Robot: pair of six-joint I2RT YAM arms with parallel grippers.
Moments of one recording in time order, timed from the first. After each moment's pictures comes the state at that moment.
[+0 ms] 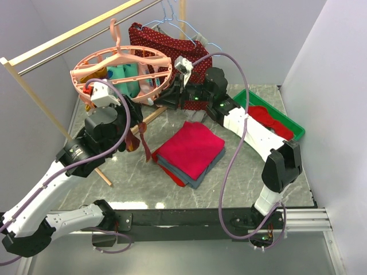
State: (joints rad) left arm -0.77 0.98 1.32 -0.52 -0.68 -0.55; right arm 0.59 1.72 1.57 0.28 -0.92 0.23
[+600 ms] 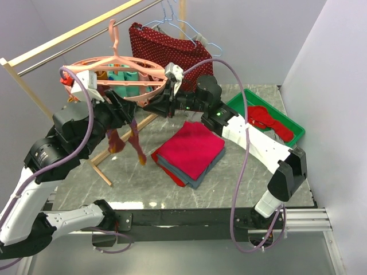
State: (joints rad) left arm -0.77 1.00 1.63 -0.81 -0.51 -0.57; right arm 0.74 1.63 1.55 0.20 -0.73 0.15
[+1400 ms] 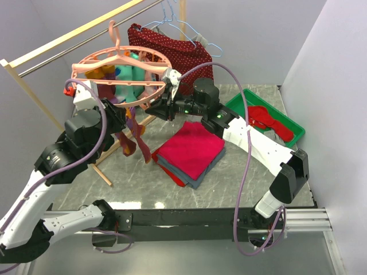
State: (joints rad) left arm -0.76 0.93 1.45 -0.75 -0.64 -0.58; right arm 0.77 1.60 1.54 0.07 -0.63 0.04
